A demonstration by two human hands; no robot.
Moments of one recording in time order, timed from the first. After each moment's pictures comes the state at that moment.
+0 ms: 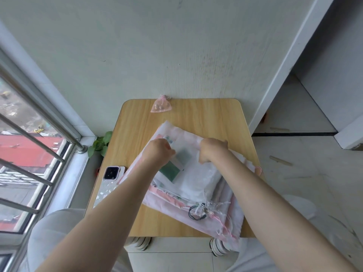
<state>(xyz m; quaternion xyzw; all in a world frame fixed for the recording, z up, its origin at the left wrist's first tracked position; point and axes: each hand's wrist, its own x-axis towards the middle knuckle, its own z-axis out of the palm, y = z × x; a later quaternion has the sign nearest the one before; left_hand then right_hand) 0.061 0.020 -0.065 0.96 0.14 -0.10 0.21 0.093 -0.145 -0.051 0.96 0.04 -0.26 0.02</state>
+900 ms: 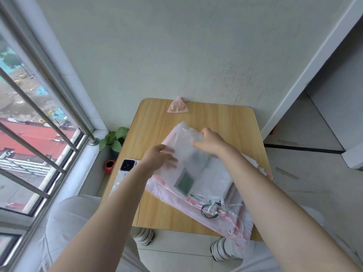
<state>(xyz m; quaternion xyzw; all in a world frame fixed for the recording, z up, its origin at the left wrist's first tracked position) 0.007 0.082 -0.058 0.76 0.21 -0.15 0.60 0.089 -0.105 -0.032 0.93 0.05 -0.22 -0.28</state>
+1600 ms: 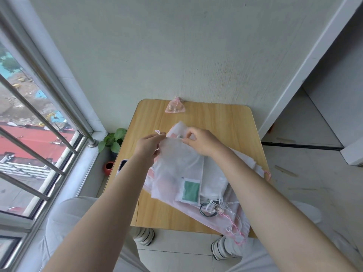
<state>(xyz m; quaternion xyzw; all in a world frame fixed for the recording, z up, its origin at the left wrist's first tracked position) 0.032 0.087 -0.055 0.60 0.31 -0.03 0.74 0.085 -0.100 -0.036 0.93 0.16 -0.16 -0.29</state>
